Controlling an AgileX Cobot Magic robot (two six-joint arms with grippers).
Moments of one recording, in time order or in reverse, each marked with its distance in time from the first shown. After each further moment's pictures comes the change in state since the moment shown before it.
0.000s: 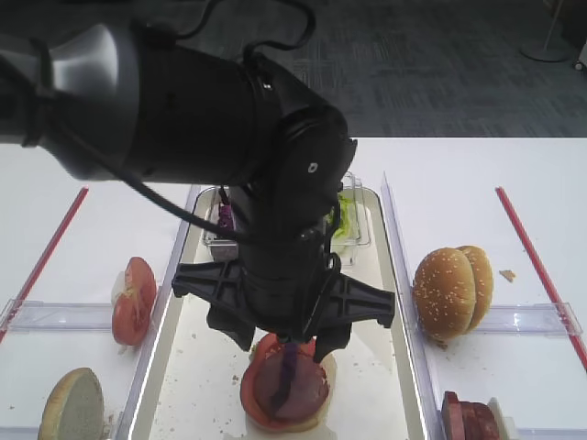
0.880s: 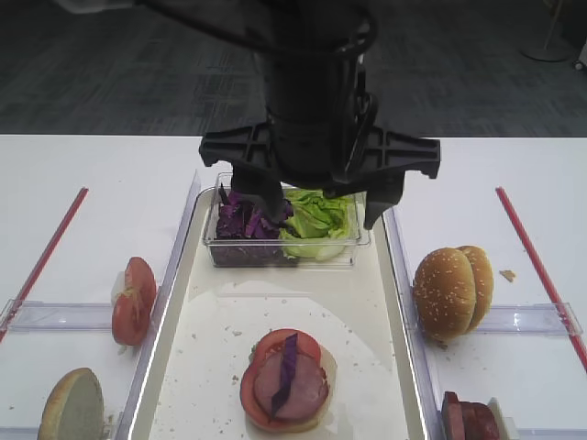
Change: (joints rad) left arm 0.039 0.000 -0.371 0.058 0.170 0.057; right arm 0.000 0.000 0.000 0.000 0.000 0.000
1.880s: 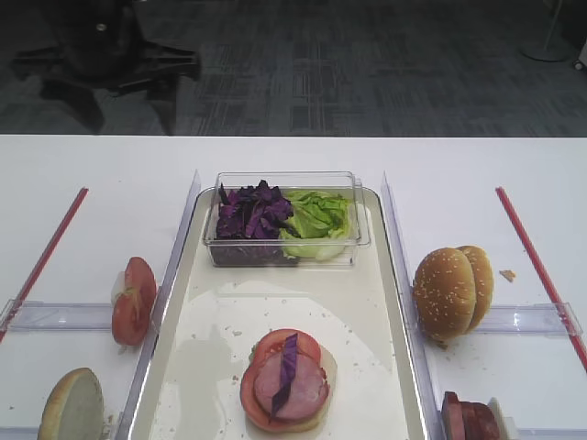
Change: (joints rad) left arm 0.602 0.000 -0.013 -0.101 0.005 0.481; right arm 0.000 0.000 0.000 0.000 0.000 0.000
